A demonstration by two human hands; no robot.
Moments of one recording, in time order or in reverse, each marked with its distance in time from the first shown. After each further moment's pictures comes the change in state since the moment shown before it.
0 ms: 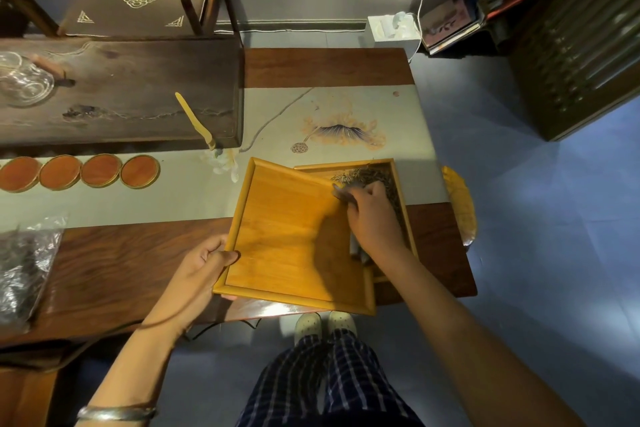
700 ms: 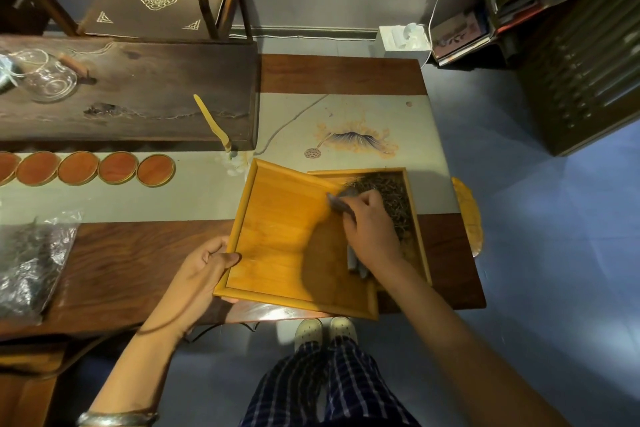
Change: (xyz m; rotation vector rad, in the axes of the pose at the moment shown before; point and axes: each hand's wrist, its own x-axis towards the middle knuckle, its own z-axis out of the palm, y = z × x) left_hand -0.008 0.002 -0.015 0.080 0.038 0.044; right_hand -0.009 -0.025 0.007 0.082 0.004 -0.086
